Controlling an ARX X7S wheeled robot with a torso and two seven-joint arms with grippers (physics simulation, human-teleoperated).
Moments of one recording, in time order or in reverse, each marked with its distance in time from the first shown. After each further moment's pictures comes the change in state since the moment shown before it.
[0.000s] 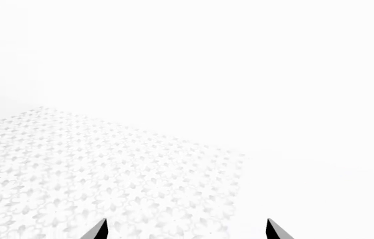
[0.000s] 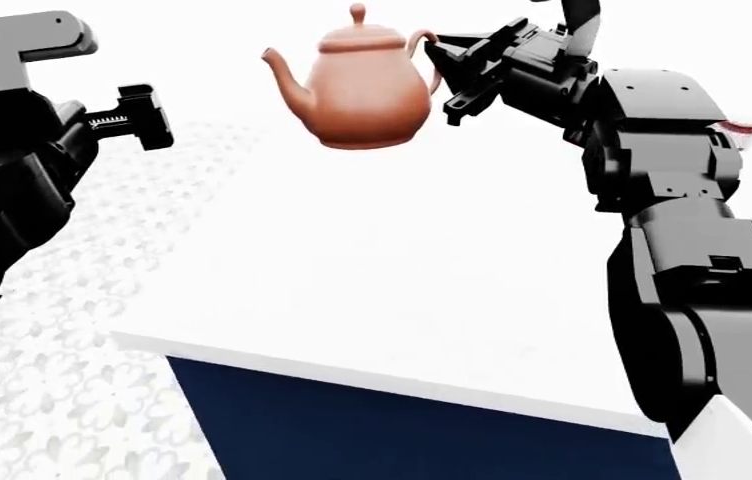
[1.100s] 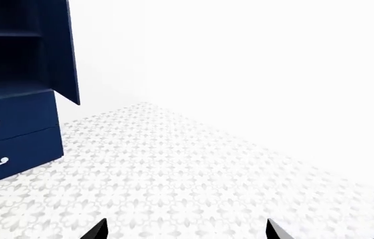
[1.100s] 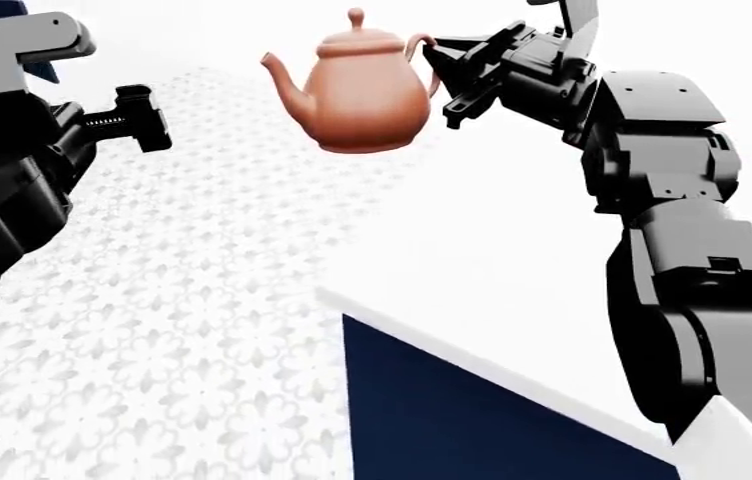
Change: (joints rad) left arm 0.012 -0.009 -0.005 0.025 -0.015 -0.009 -0.013; right arm -0.004 0.000 -0.002 0.000 -0.001 0.001 -0.010
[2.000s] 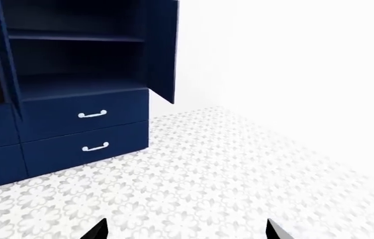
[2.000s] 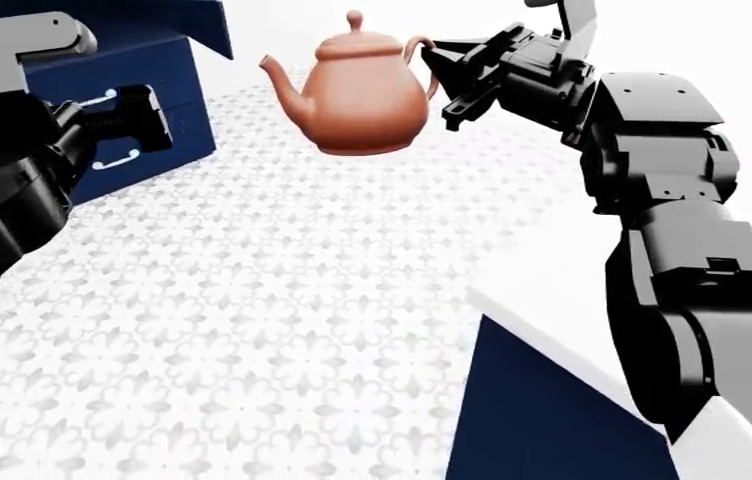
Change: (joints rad) left arm 0.000 -0.001 0.003 0.000 -0.003 0.002 -0.001; right arm -0.002 -0.001 -0.001 0.000 0.000 0.004 -0.006
